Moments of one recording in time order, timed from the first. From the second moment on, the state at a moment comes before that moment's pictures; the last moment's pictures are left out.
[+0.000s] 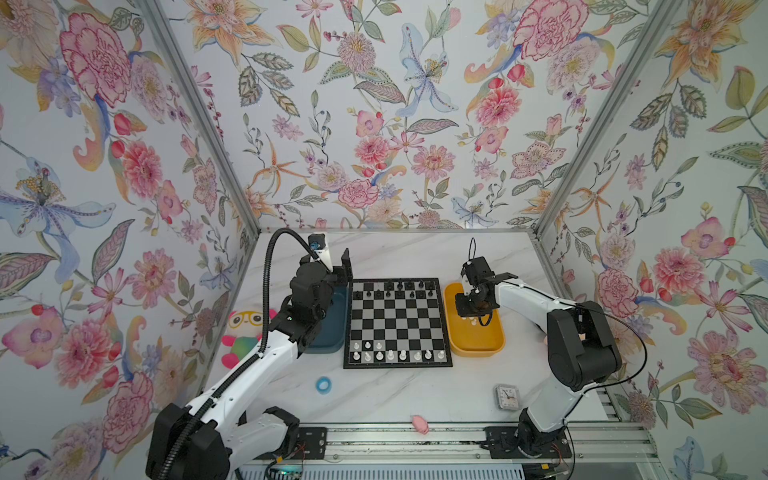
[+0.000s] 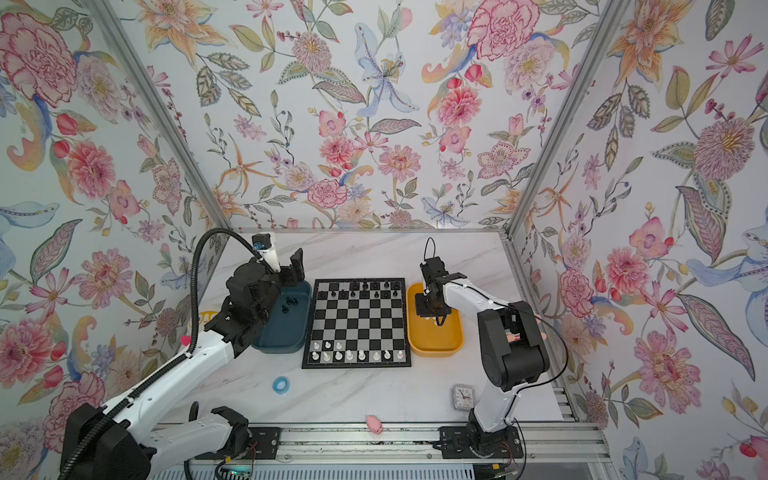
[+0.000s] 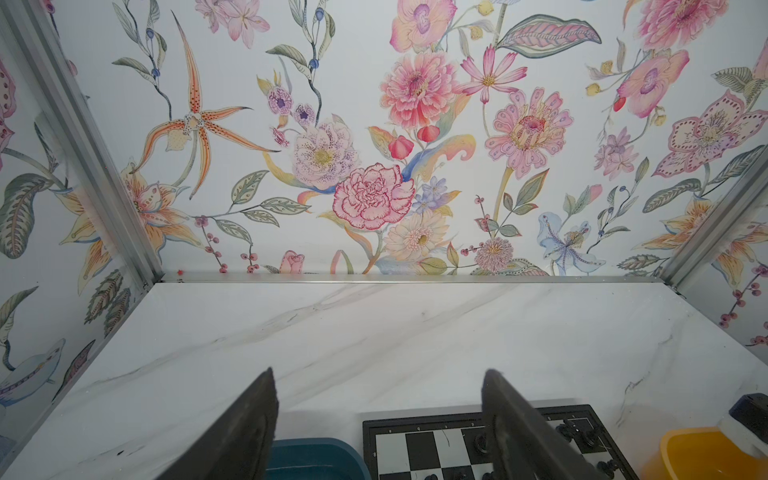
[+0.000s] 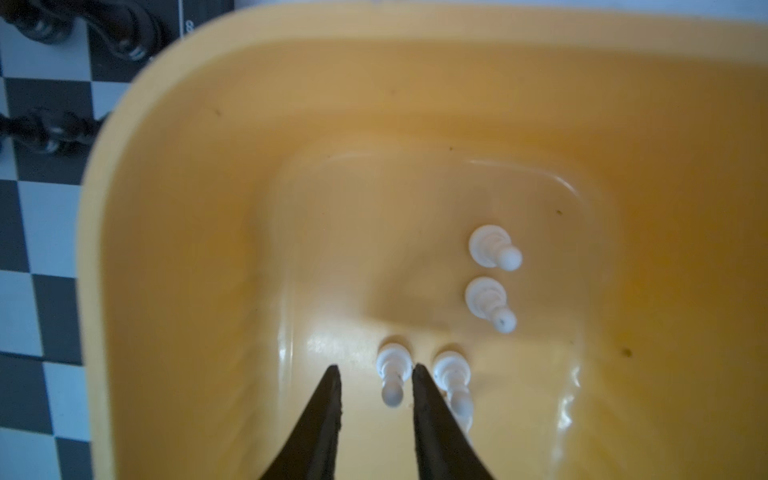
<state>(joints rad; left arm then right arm) -0.45 1.14 0.84 0.18 -0.35 -0.14 0.32 1.76 1.14 -0.63 -0.02 0.21</state>
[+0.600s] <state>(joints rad) -0.45 1.14 0.84 0.18 -0.34 -0.15 0.32 1.77 1.14 -0.62 -0.02 0.21</state>
